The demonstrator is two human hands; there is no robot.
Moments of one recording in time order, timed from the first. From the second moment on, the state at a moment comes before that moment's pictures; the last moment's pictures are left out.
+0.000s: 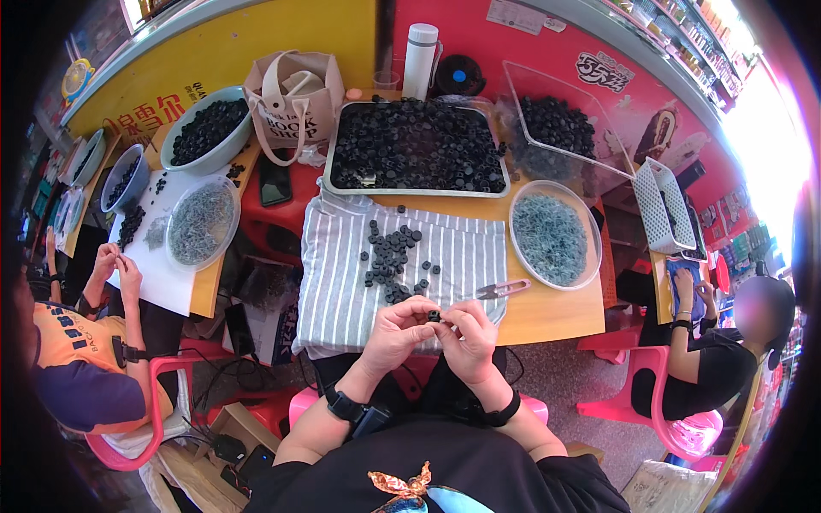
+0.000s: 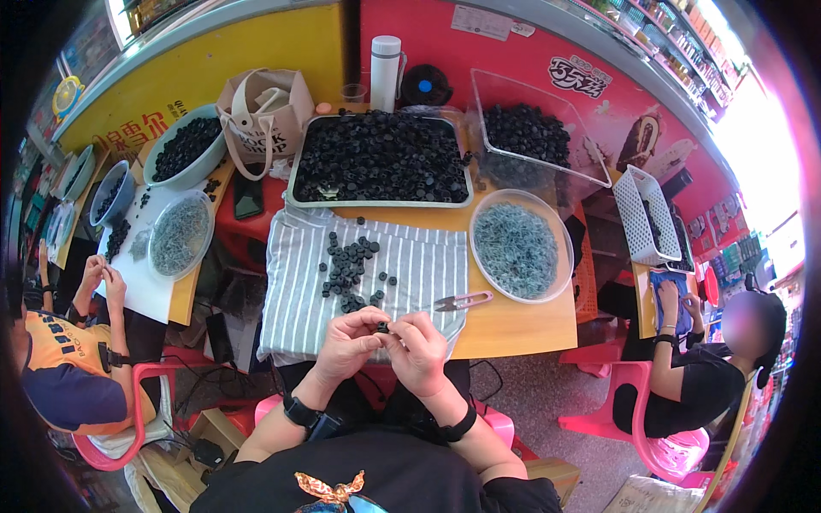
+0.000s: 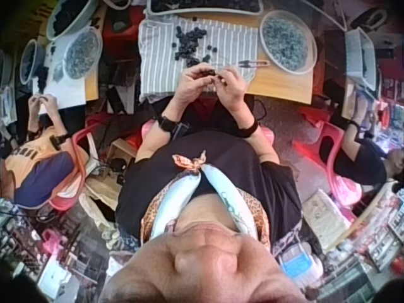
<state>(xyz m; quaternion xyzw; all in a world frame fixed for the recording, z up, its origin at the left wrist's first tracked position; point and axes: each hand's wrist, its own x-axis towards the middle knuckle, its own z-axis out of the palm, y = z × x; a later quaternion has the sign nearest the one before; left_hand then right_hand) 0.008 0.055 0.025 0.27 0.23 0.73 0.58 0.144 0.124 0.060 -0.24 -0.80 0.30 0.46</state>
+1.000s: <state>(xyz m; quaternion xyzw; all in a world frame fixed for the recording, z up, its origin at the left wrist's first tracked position) 0.012 0.052 0.020 0.33 0.31 0.67 0.59 0.142 0.306 0.207 -0.30 -0.77 0.14 0.54</state>
